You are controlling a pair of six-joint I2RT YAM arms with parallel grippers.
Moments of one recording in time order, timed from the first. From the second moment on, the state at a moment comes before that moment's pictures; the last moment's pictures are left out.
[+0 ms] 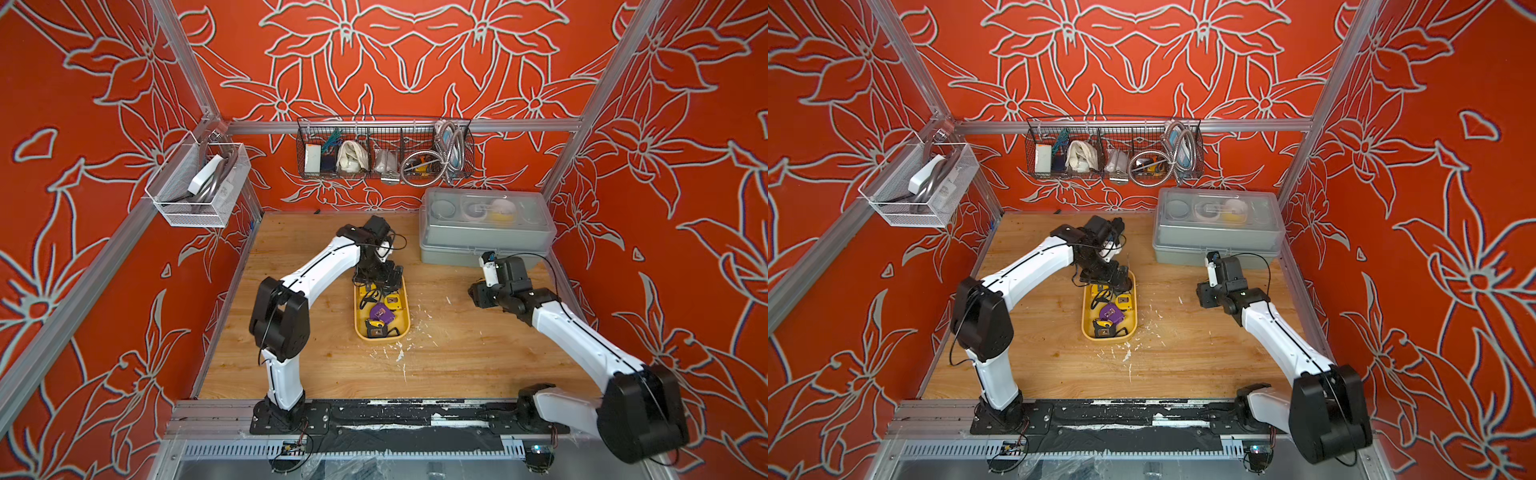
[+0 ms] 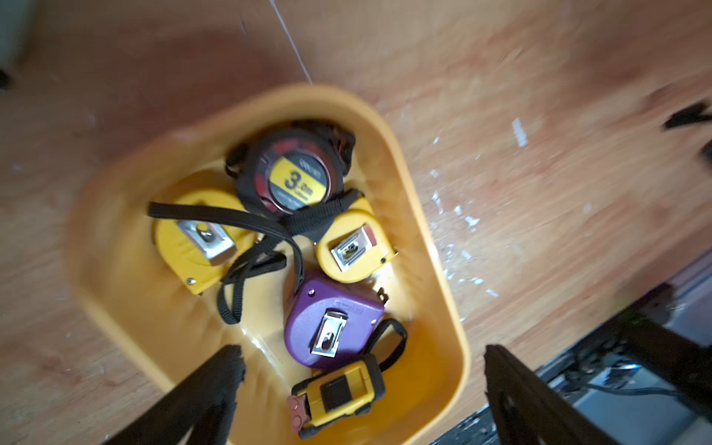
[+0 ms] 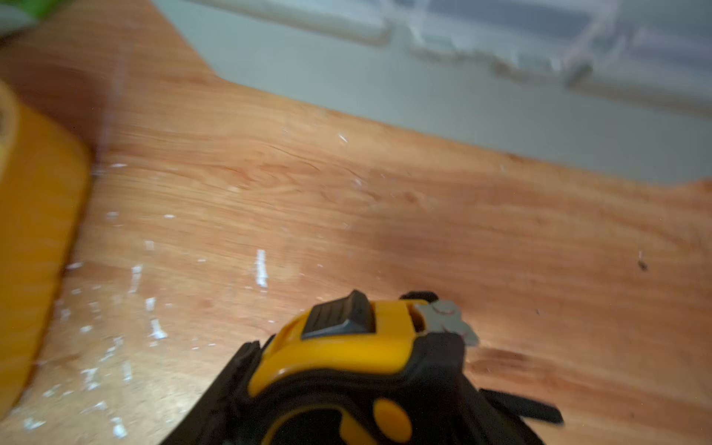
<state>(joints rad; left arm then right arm) -0.50 1.89 1.61 -1.08 0.23 -0.23 0.21 1.27 0.77 -0.46 0.01 0.07</state>
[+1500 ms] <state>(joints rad) -0.60 2.02 1.45 -1.01 0.12 -0.13 0.08 1.34 0.89 -0.60 -0.02 0.14</state>
